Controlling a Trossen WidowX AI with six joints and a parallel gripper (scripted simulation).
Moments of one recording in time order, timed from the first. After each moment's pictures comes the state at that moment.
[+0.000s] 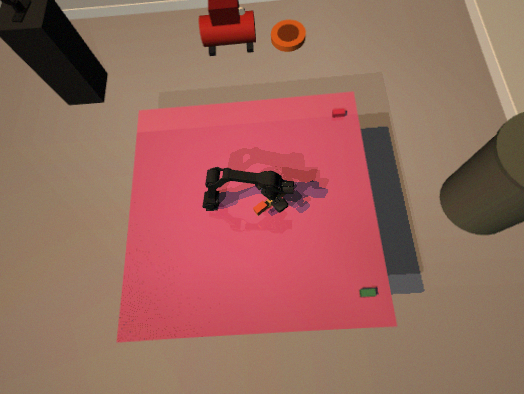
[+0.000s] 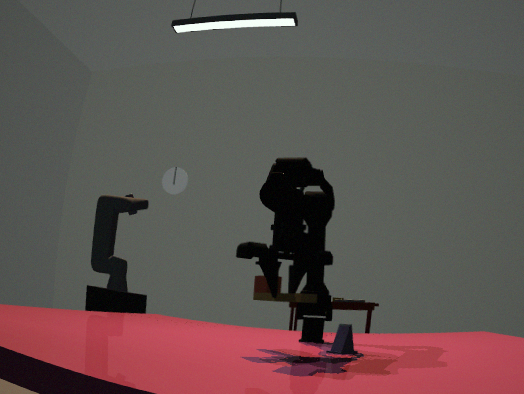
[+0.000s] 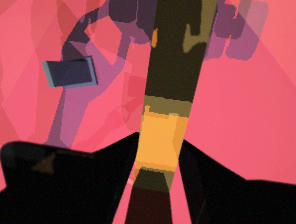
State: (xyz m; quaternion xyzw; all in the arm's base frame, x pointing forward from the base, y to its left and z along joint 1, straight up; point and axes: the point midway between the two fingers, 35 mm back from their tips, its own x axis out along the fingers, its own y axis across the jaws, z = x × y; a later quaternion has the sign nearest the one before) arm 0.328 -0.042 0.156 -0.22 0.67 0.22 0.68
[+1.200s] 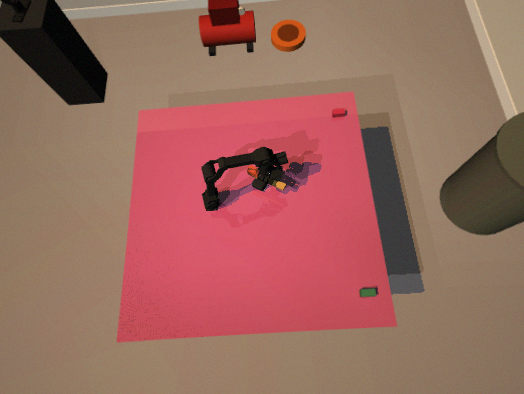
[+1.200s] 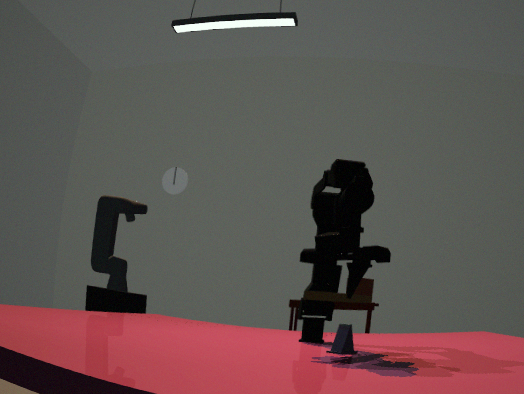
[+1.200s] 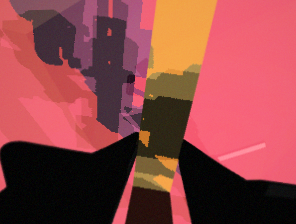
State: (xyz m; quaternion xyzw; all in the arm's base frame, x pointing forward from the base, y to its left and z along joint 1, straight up) arm 0.309 0.073 0.161 0.20 0.68 -0.19 0.69
